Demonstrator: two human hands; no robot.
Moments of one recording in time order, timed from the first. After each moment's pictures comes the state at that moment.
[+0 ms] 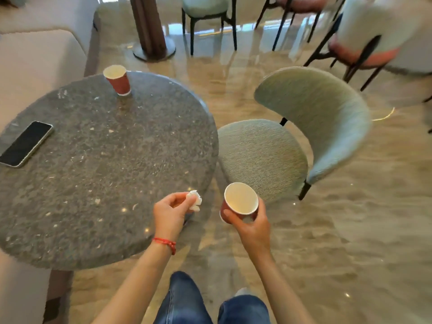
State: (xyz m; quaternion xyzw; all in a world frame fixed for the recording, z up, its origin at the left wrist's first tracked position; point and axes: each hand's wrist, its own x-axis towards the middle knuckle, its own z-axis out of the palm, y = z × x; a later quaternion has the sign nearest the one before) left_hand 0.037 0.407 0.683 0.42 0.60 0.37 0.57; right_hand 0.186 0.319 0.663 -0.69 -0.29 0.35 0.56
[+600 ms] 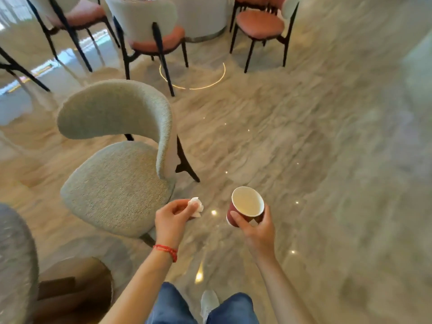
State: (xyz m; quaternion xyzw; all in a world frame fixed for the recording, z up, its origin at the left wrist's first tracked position) left_hand 0.346 0.239 0.696 0.64 0.38 0.13 0.65; right_hand 0.399 0.069 0.667 -0.76 0.04 0.08 0.65
